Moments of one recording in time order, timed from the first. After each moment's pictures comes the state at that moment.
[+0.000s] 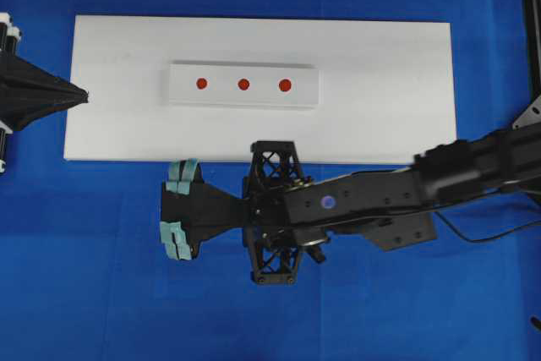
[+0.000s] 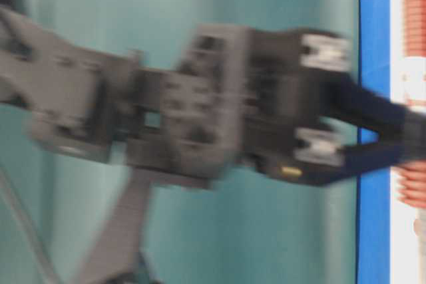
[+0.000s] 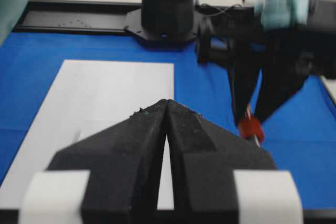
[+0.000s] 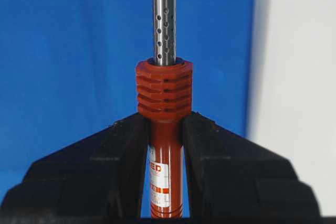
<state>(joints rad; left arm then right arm) -0.01 -1.01 1.23 0.00 -0.26 -0.03 0.25 0.34 -0.09 -0.13 1.06 0.46</state>
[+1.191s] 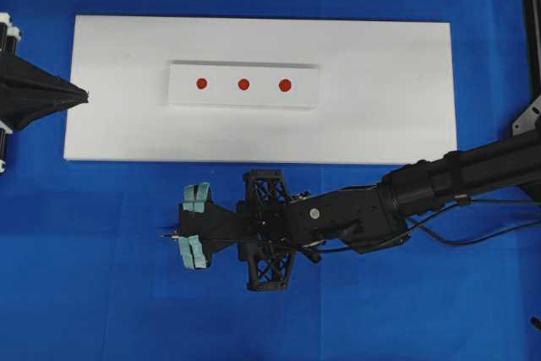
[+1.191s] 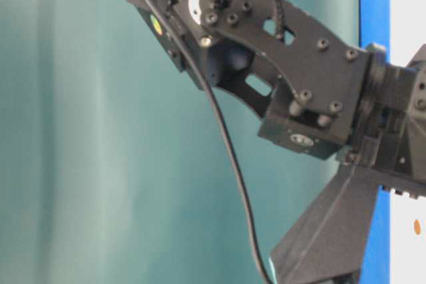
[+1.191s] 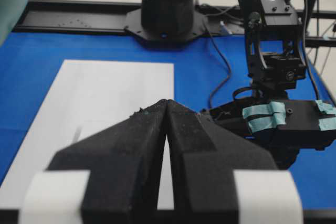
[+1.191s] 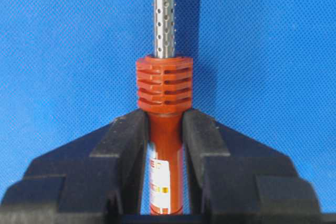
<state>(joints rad) -0.01 -1.01 1.23 0.00 -0.26 -0.03 0.26 0.45 0.09 -0.09 0.62 0.45</state>
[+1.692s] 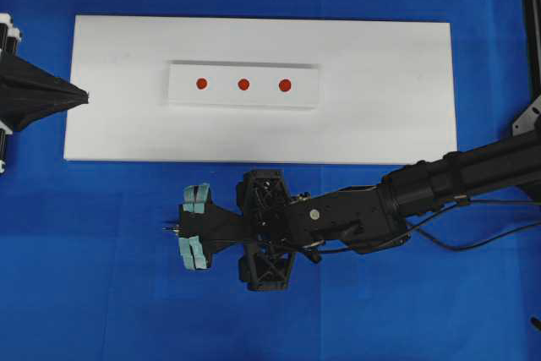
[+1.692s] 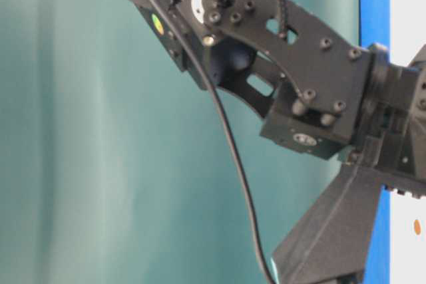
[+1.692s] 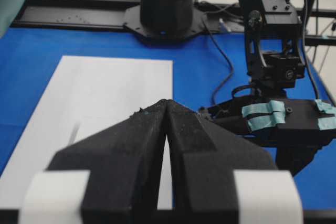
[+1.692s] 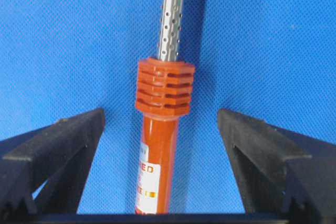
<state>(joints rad) -0.01 -1.01 1.23 0.00 -0.25 -0.04 0.25 0.45 0.09 -0.10 0.62 0.45</state>
